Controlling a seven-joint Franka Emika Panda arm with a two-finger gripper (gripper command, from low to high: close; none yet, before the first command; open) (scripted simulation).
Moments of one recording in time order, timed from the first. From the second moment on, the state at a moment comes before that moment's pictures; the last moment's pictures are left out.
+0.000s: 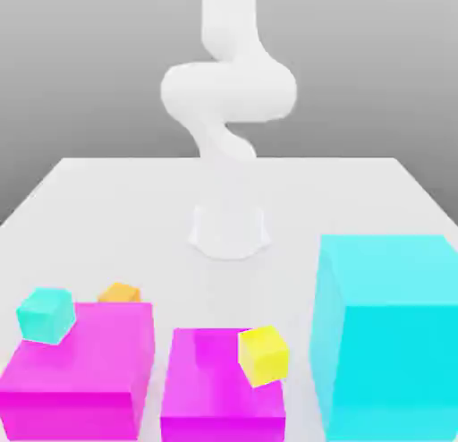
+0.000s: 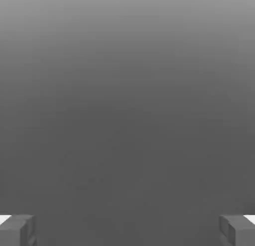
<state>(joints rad) -0.07 -0.72 -0.01 -2.34 -0.02 2.35 0.88</state>
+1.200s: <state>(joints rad) -0.76 0.33 -0.09 -2.67 0.20 3.00 1.40</state>
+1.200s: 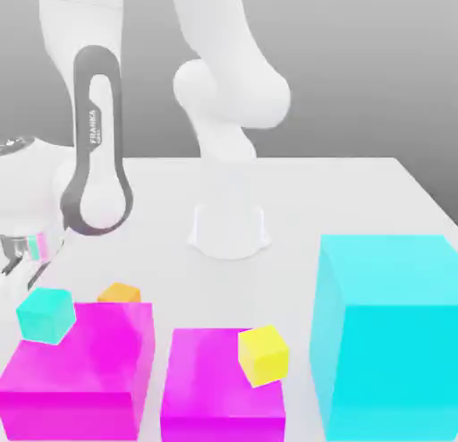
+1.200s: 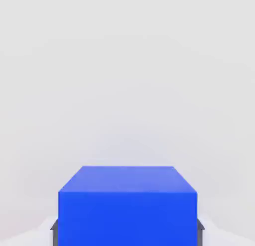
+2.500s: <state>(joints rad) -0.14 -0.11 0.24 -2.57 0.03 2.47 2.59</state>
